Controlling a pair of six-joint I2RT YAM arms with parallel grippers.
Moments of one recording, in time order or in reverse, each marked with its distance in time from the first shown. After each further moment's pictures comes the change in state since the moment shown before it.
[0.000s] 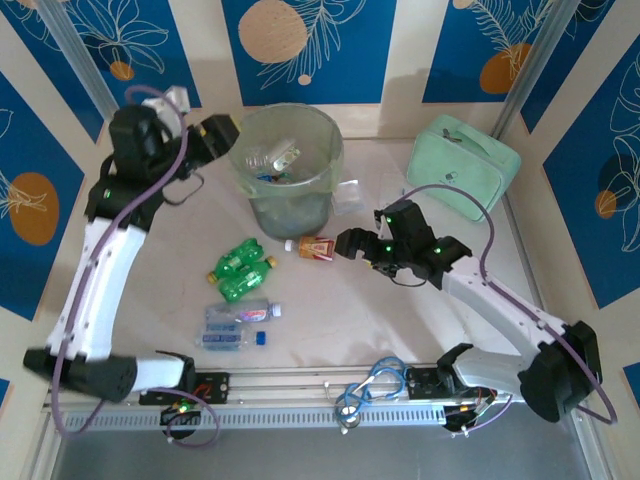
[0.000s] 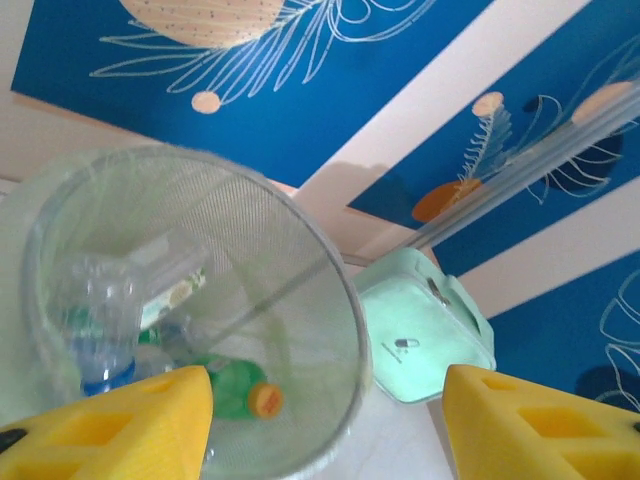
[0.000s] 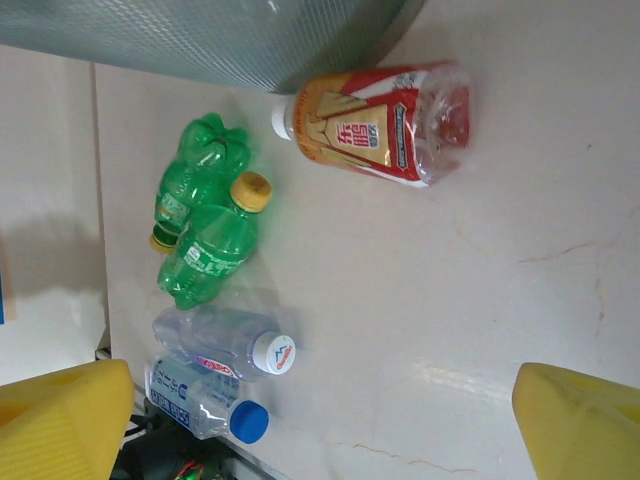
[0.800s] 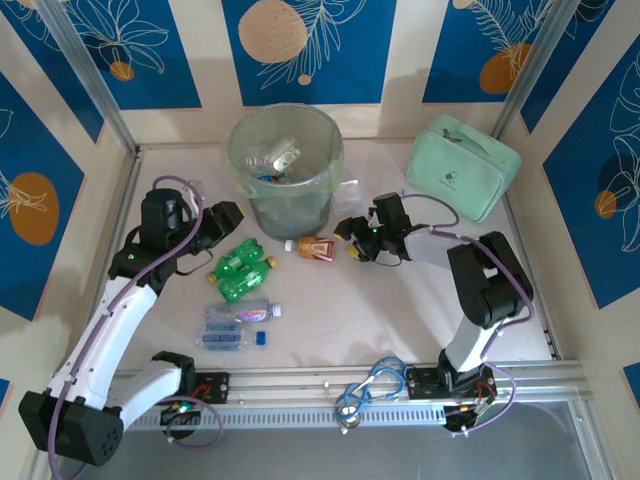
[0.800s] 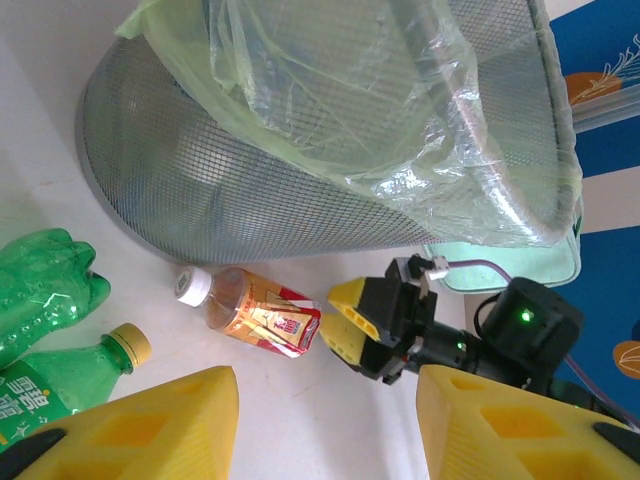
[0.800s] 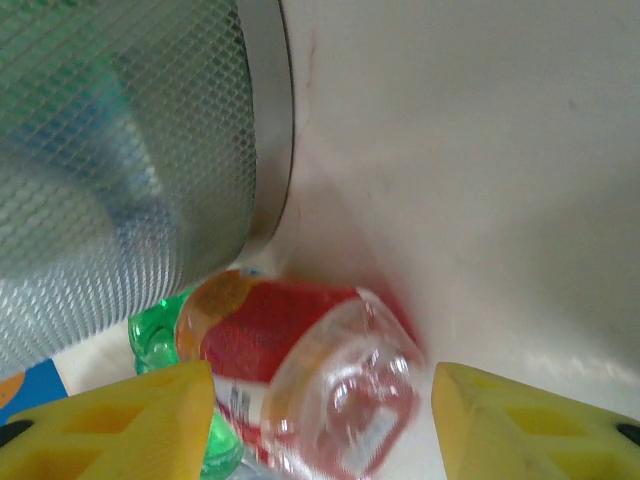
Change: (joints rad) left arm 0.000 -0.262 -0.599 0.070 0.047 -0.177; right arm -0.165 0.572 0.014 0.534 -0.173 0.254
